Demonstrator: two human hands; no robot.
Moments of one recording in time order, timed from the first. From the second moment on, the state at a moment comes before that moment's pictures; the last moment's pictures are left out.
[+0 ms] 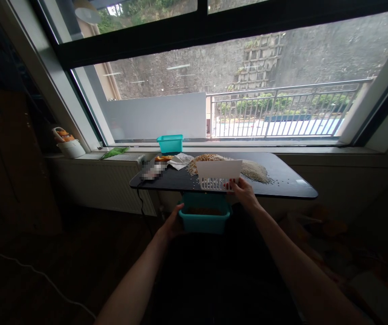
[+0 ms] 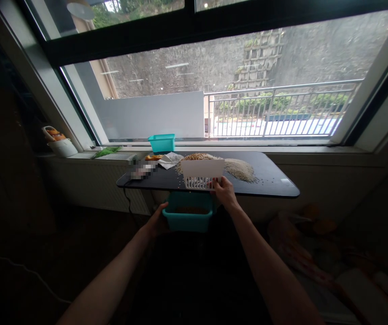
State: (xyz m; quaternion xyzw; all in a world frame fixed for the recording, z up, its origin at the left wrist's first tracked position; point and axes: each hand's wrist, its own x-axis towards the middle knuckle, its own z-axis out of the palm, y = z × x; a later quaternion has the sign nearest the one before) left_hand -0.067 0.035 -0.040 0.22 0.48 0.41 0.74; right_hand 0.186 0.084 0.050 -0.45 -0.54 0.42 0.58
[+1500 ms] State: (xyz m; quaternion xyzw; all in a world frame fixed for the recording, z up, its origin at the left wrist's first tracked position) left_hand -0.100 0.030 -0.003 0.27 0.44 0.39 0.76; right_hand 0.176 0.108 0.060 -0.43 -0.56 0.39 0.60
